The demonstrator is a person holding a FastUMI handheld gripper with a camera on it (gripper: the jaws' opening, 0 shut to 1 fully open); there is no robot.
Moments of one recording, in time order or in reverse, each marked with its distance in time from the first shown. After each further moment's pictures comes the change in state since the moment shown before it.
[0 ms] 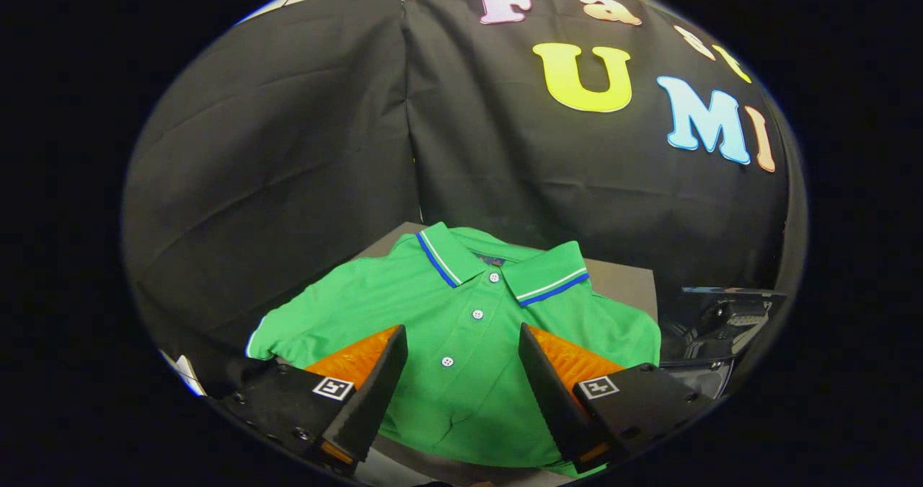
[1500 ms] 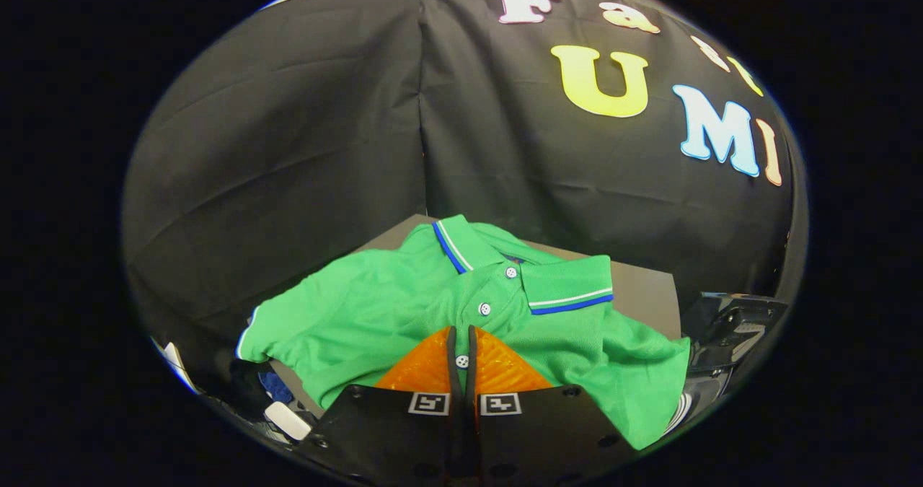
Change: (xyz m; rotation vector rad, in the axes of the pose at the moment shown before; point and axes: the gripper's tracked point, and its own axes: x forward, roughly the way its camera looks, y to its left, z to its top) arm 0.005 0.022 0.007 -0.052 -0.063 0.029
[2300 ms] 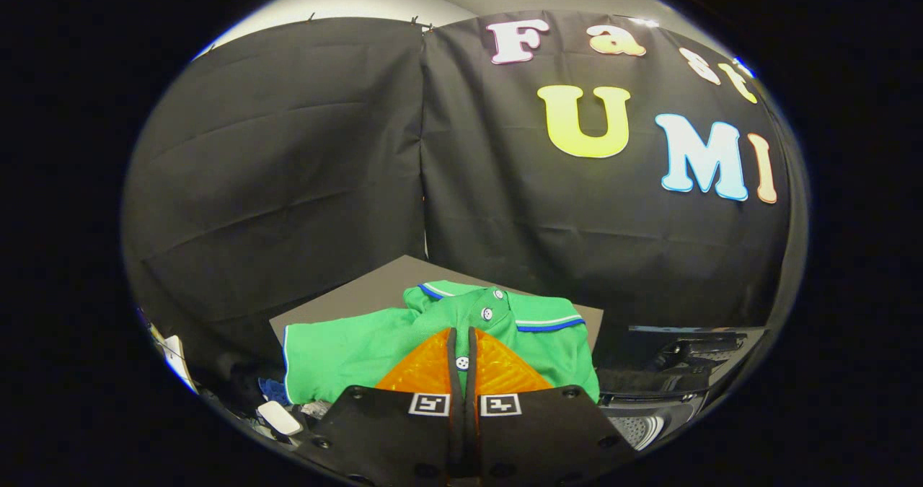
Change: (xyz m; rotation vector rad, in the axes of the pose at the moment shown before) arm -0.082 -0.076 0.030 -0.026 -0.160 0.026
